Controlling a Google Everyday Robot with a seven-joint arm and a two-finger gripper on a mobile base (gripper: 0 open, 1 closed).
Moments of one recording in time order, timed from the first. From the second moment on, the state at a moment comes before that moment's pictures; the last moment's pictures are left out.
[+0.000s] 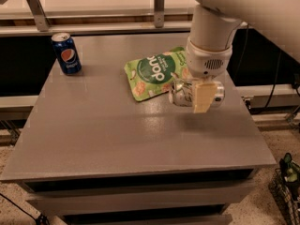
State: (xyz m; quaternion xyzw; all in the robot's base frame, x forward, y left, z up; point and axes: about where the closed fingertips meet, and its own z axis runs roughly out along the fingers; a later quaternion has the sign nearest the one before) arm 0.501 -0.119 0.881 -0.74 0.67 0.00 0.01
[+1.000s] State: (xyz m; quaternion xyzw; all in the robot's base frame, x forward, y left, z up) arm 0.486 -0.103 0.884 -0.74 0.67 0.04 0.07
